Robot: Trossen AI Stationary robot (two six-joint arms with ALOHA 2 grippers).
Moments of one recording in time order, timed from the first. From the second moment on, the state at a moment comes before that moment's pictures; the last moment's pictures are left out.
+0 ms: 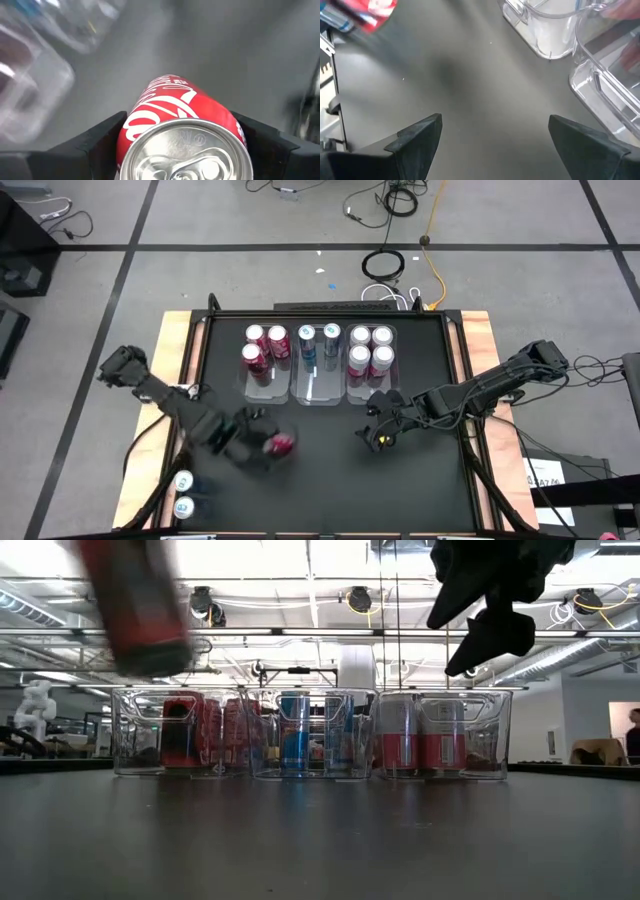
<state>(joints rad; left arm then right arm) -0.58 1.52 1.33 -1.00 -0.35 -0.98 0.34 1.37 0.91 -0.42 0.29 0.90</state>
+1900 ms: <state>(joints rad) 0.44 1.52 1.15 -0.82 -0.07 0.09 0.31 1.37 0.91 -0.43 0.37 1.11</state>
